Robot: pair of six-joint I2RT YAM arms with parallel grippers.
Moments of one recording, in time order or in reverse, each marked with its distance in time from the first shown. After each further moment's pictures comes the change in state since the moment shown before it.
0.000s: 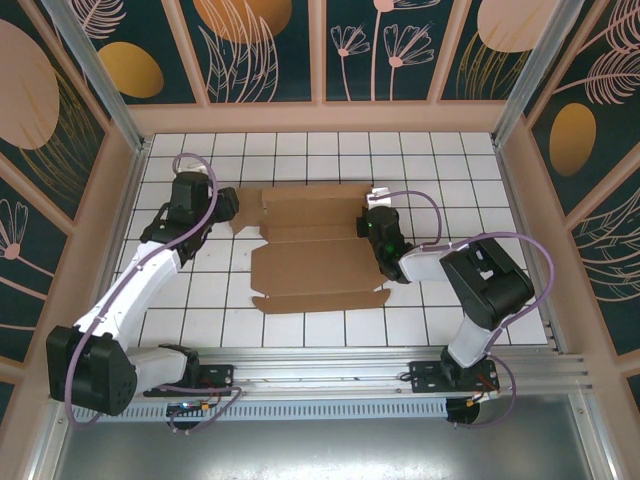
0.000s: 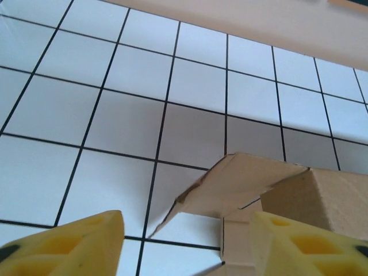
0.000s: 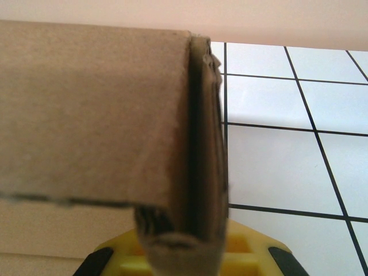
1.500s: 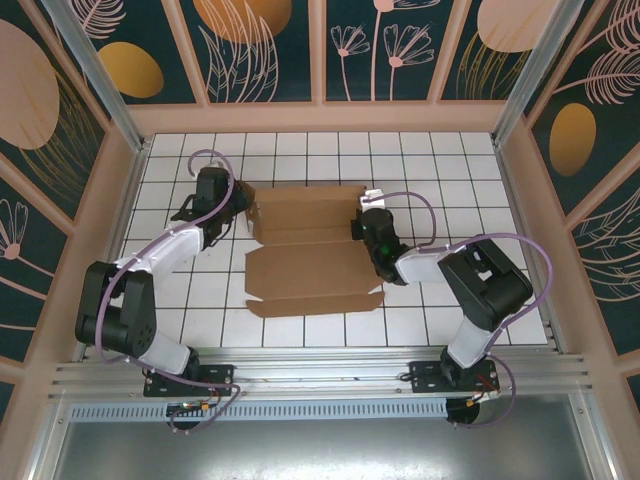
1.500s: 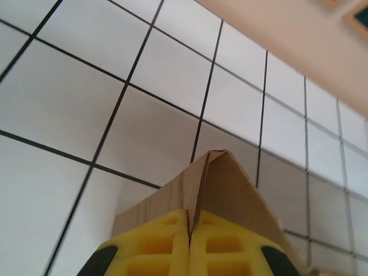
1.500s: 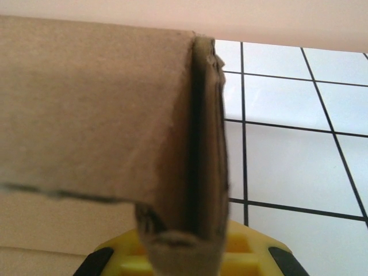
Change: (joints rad) left arm -0.001 0.313 0.017 0.286 0.077 -0.347; right arm 0.051 -0.001 0.011 -0.020 0.008 -0.002
